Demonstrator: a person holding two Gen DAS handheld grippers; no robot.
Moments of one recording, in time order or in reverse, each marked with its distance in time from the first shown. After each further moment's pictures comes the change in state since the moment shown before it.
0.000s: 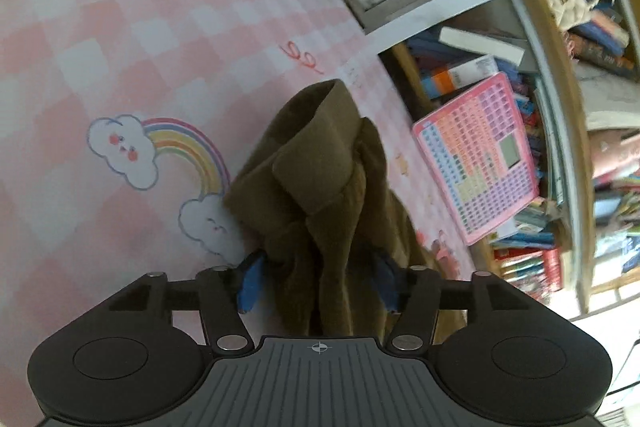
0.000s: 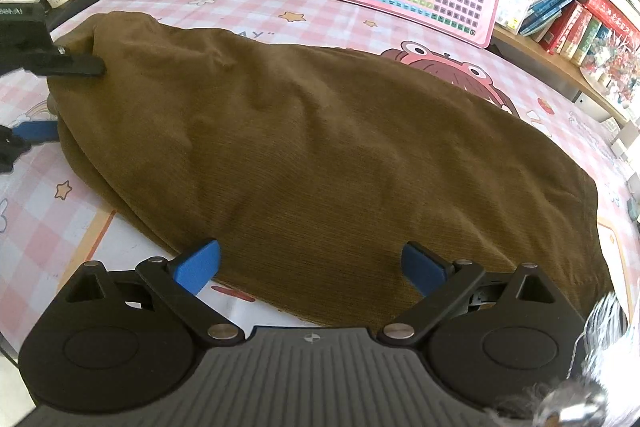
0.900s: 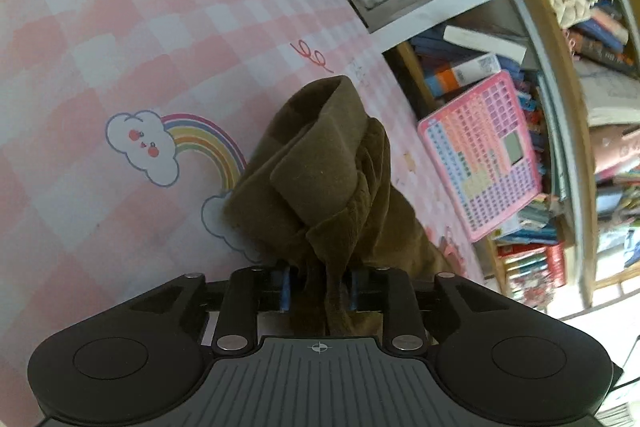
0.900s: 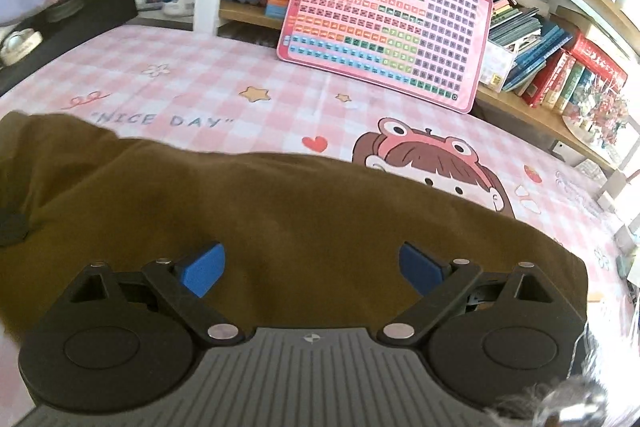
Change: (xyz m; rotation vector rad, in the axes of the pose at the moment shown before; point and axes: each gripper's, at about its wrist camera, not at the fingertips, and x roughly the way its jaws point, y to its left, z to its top) left arm -0.006 0.008 -0.001 0.006 0.010 -0.004; right arm 0.042 -0.008 0.071 0.033 -0.145 -0.091
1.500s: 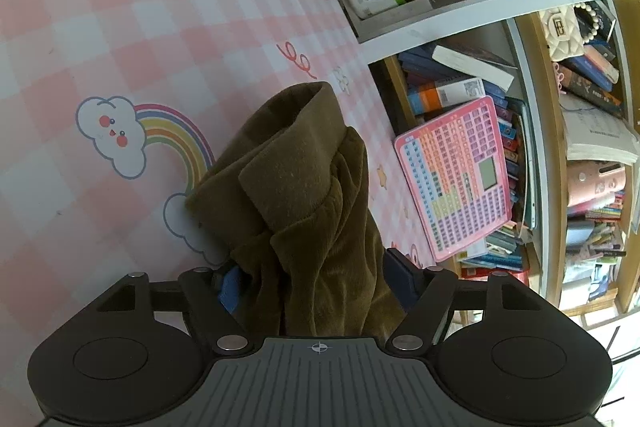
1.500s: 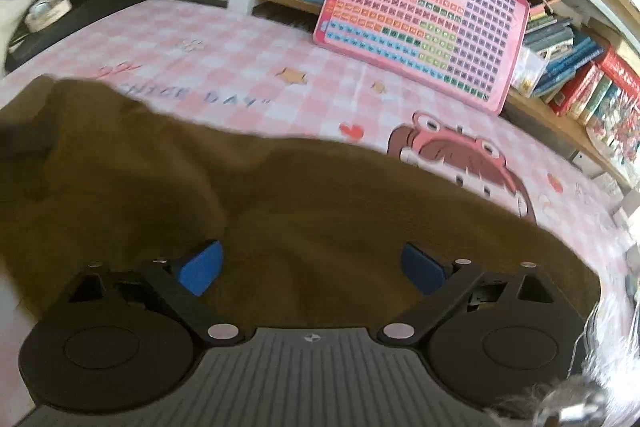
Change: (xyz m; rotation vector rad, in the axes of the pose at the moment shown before) left arm 0.003 -0.001 0.002 -0.101 -0.018 -0.084; right arm -0.017 0.020 -0.015 -0.090 0.066 0.062
